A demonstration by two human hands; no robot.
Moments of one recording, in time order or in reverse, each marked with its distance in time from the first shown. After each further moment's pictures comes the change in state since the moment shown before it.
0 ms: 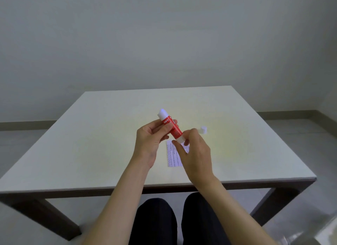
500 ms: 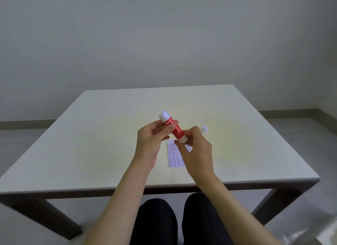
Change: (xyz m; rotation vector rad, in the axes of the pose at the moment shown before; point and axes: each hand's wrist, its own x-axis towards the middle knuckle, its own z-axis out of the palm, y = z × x) left_hand 0.002 -0.003 0.002 0.053 0.032 0.006; right_hand 0.007 0.004 -0.002 0.209 -0.087 0.188
